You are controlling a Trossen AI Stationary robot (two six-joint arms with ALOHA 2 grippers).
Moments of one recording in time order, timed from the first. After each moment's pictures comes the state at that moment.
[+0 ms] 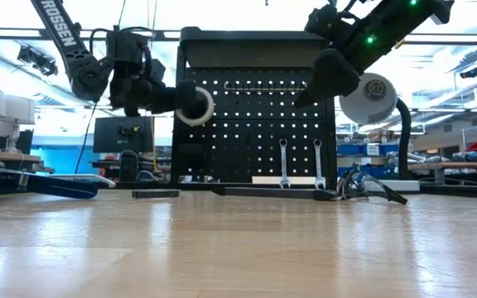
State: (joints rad) left arm 0.61 1.55 0.55 1.13 -0.64 -0.03; right arm 0.13 1.39 0.82 -0.15 0.68 0.01
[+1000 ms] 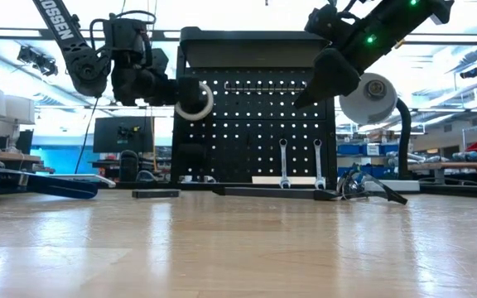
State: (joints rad) left arm 0.47 1.54 0.55 1.19 -0.87 0.13; right arm 0.13 1.39 0.82 -0.15 0.68 0.01
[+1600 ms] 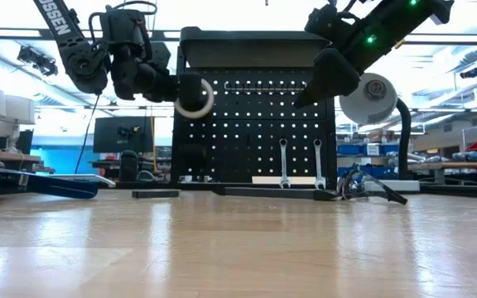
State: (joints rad) left arm 0.38 1.54 0.55 1.23 -0.99 0.22; right arm 0.13 1.39 0.82 -0.15 0.68 0.01
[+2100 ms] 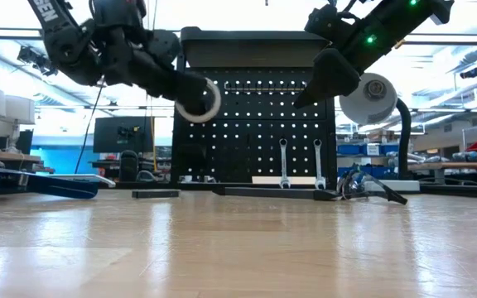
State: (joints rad) left arm 0.15 1.54 0.55 1.18 -1.18 0.49; right arm 0.13 1.39 0.82 -0.15 0.68 0.01
